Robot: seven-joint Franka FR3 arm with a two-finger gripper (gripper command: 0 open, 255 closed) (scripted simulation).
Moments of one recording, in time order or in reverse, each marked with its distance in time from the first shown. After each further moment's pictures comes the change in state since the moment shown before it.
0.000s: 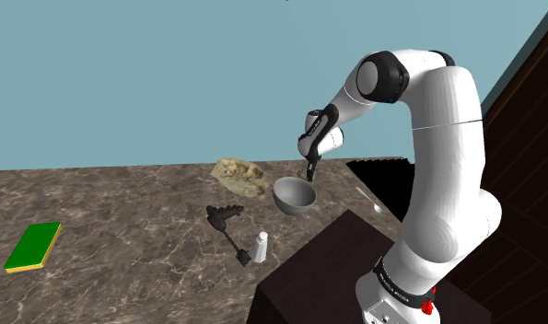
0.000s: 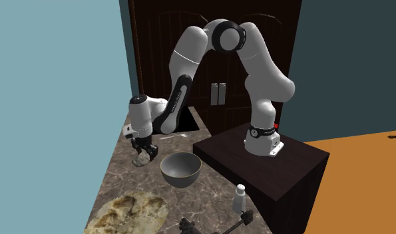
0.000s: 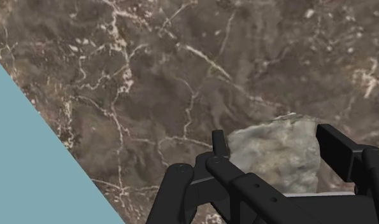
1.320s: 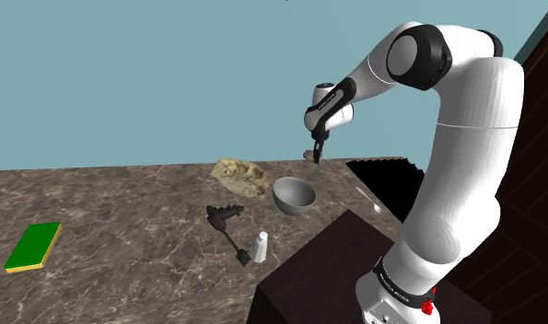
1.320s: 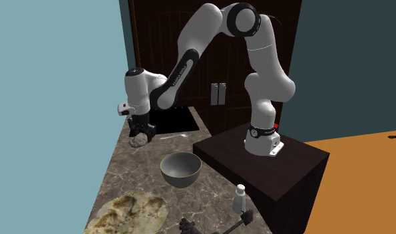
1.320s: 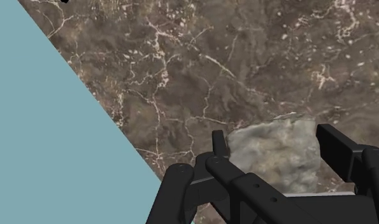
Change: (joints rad) arm 0.025 -0.240 -0.024 -0.032 -0.020 -0.202 -0.036
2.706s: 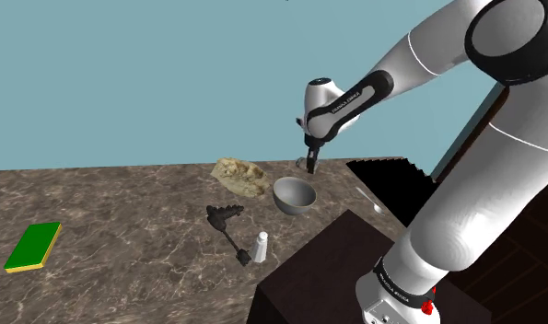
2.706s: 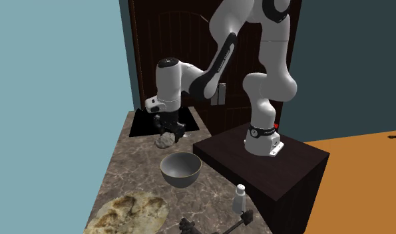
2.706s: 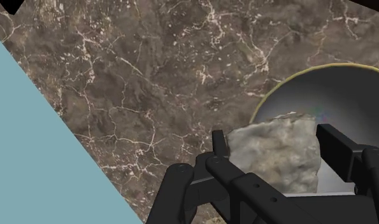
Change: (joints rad) arm 0.168 -0.384 0.051 -0.372 -0.160 -0.074 0.314
